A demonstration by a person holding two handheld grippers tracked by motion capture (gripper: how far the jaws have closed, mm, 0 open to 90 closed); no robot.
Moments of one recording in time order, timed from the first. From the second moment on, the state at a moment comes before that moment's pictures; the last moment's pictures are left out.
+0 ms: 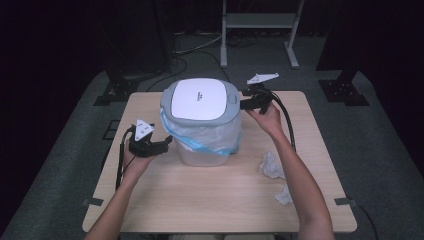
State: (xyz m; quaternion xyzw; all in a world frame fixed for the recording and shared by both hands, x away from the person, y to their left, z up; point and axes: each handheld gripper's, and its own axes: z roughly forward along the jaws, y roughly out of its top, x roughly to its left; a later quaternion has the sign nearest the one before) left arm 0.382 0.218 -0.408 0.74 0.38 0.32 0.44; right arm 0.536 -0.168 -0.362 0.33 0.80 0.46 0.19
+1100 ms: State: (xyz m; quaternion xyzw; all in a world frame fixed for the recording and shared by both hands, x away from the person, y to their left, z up) left arm 0.349 0.218 -0.406 0.77 0.34 0.34 0.41; right arm 0.548 -0.145 -0.357 0.19 0.84 0.50 0.11
